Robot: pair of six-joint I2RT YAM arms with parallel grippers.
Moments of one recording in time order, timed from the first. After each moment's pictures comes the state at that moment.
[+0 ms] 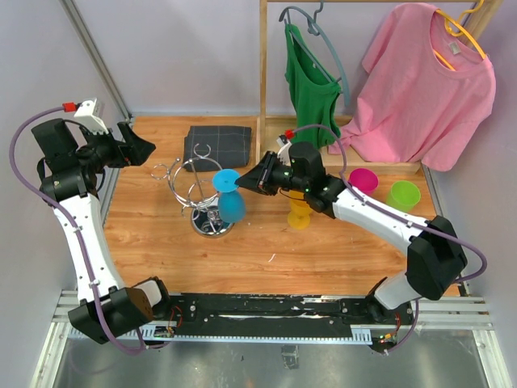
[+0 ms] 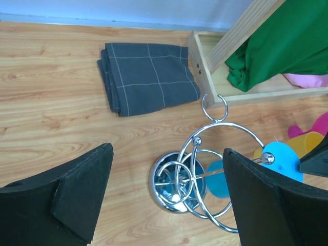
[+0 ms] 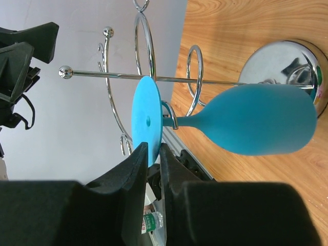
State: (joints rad) left arm 0.46 1.13 1.39 -0.70 0.76 -0.01; right arm 0.75 1.49 1.11 0.10 -0.37 1.15
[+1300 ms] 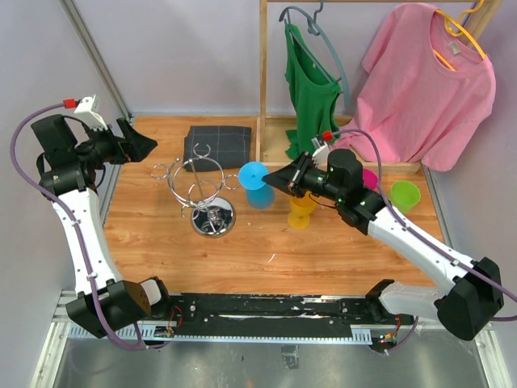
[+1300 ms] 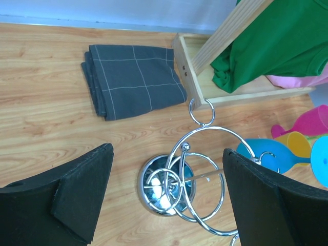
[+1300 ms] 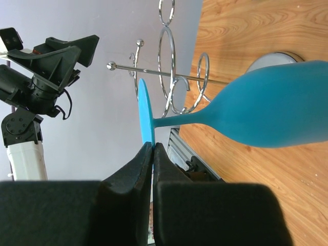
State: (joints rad) left arm 0.46 1.17 1.41 -0.68 0.82 -0.05; right arm 0.66 1.19 0.96 0.05 -0.34 1.19
